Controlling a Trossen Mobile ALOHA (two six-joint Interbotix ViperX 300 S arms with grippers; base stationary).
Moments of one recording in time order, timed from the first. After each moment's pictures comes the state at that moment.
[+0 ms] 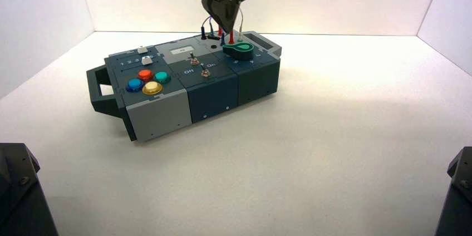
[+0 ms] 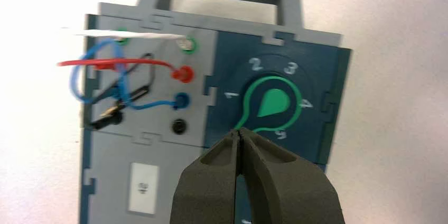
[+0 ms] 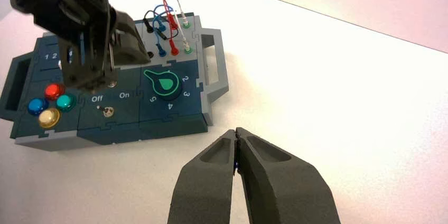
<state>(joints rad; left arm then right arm) -0.62 0.24 0.30 -0.05 0.75 0.30 0.43 -0.70 0.94 0.00 0.49 0.06</state>
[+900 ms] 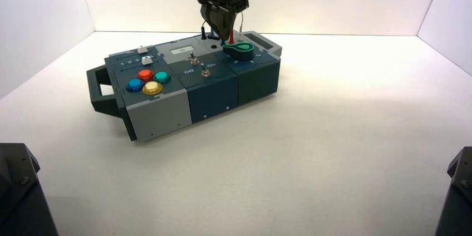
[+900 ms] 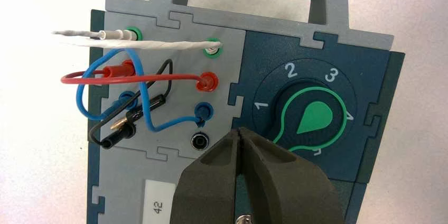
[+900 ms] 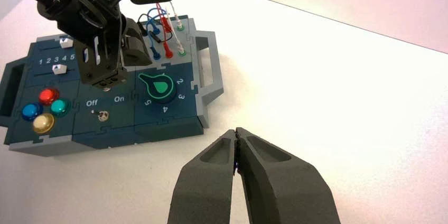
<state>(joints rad) -0.60 0.33 0.25 -0.05 0.75 0.33 0.41 -0.70 0.94 0.00 0.49 0.06</state>
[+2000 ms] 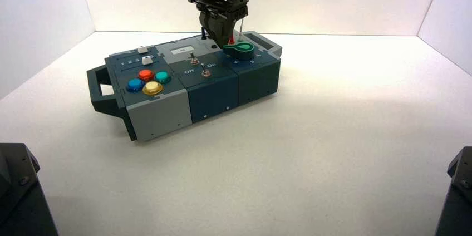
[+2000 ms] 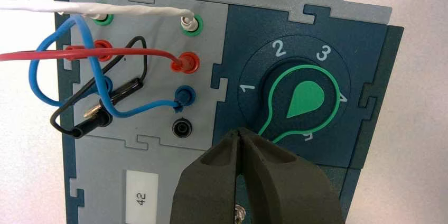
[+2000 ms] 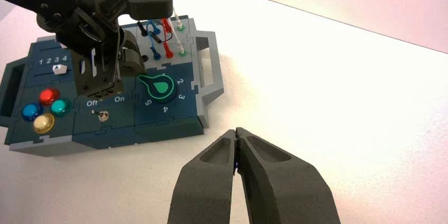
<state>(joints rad) -0.61 0.33 0.28 -0.05 0.78 0.33 0.41 -0.70 0.94 0.00 0.49 0.06</state>
